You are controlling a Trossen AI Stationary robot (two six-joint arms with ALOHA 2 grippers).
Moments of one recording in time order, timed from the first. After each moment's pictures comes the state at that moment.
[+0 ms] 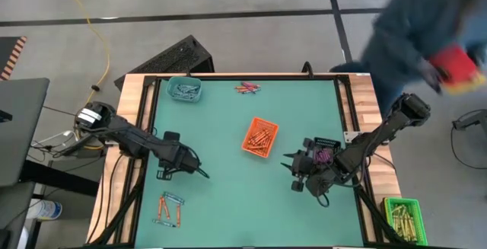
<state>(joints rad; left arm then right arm) -0.30 1.51 0.73 -1.15 -0.12 -0.24 0.62 1.33 0.77 -0.35 0.85 0.52</state>
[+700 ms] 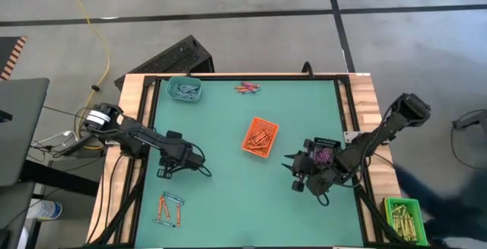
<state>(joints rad) -0.23 1.61 0.73 -1.14 -0.09 -0.13 0.63 1.33 0.70 -0.27 0.84 0.55</state>
